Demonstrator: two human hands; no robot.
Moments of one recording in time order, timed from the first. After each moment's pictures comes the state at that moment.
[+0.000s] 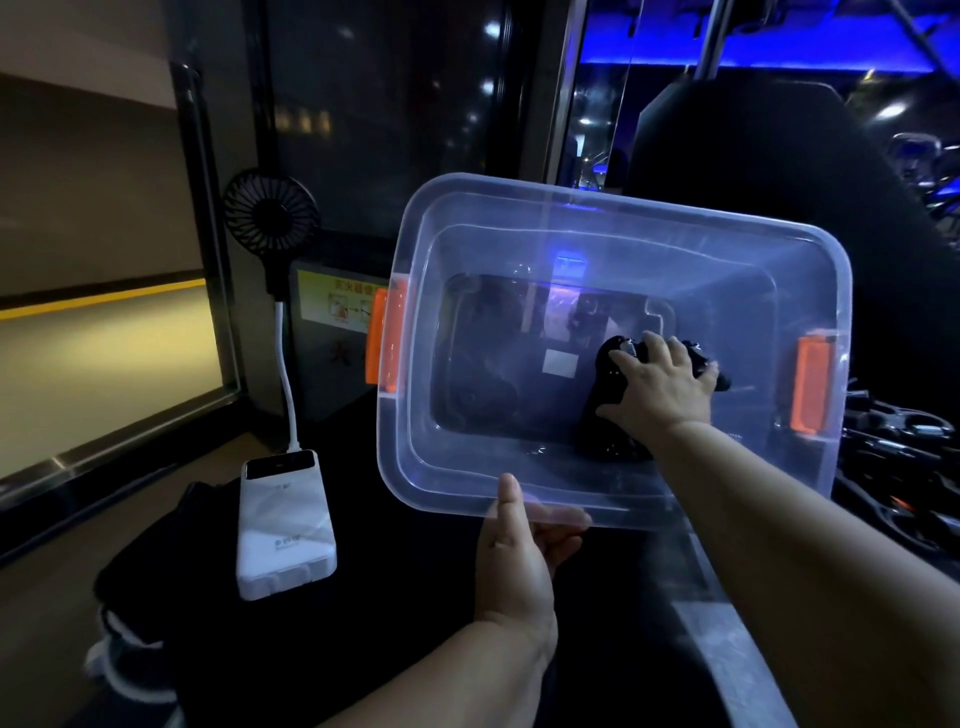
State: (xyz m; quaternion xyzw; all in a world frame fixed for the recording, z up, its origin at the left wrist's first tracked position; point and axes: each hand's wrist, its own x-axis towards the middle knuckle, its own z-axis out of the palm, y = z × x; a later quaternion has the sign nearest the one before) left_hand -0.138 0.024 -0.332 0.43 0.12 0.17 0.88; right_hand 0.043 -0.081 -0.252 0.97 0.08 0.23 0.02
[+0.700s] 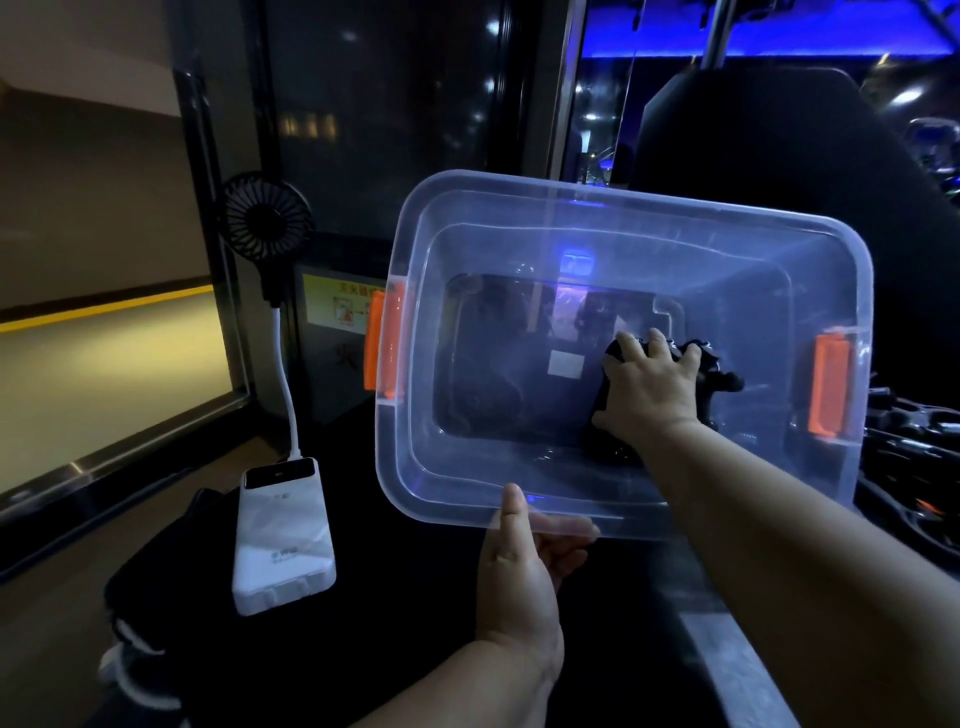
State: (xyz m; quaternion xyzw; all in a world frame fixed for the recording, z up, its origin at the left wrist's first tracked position) left_hand -0.134 0.022 -0.338 0.44 0.12 0.18 0.87; right_hand 0.047 -0.062 -0.253 0.94 0.12 0.27 0.15
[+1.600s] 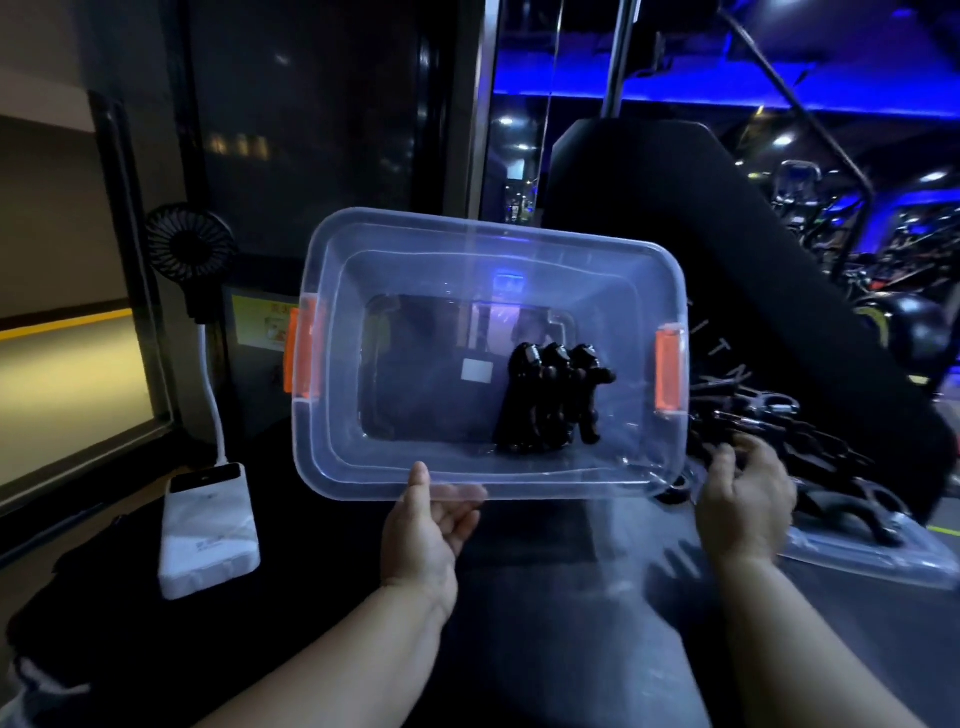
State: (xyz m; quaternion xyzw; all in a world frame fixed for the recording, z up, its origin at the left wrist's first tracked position) left_hand -0.143 0.025 -0.327 0.41 0.11 0.19 0.88; right_hand -0.057 -0.239 -0.303 0.80 -0.11 0.43 -0.41
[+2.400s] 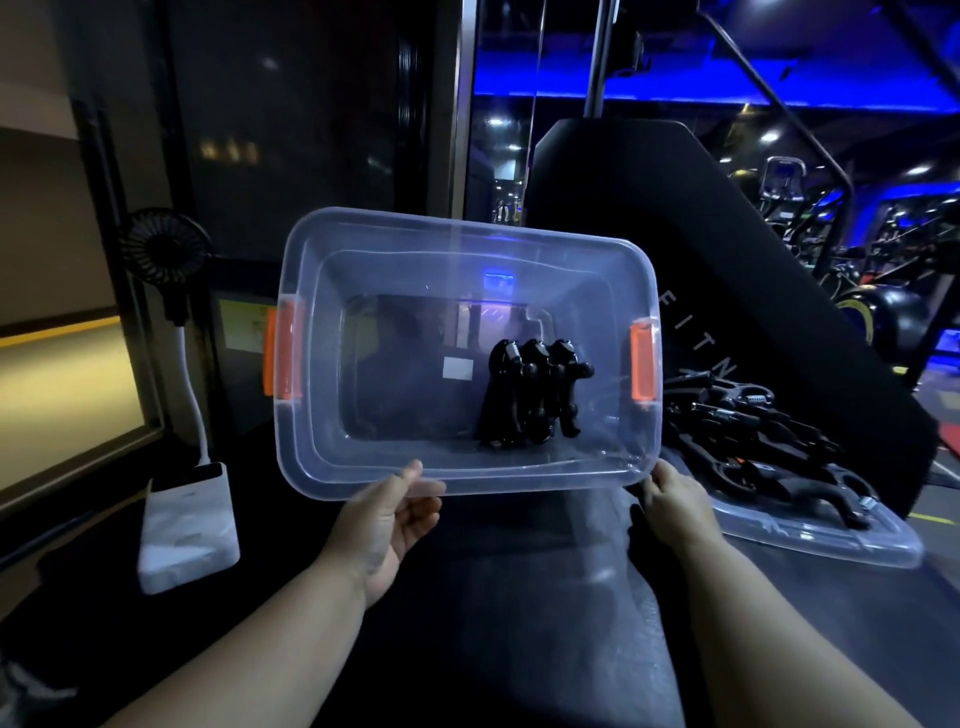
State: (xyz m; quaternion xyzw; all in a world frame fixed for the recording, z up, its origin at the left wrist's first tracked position) left_hand -0.143 0.059 -0.327 0.49 0.08 0.09 0.86; right_hand -0.028 -0.249 -0.341 0.94 -0.01 0.16 -0.30
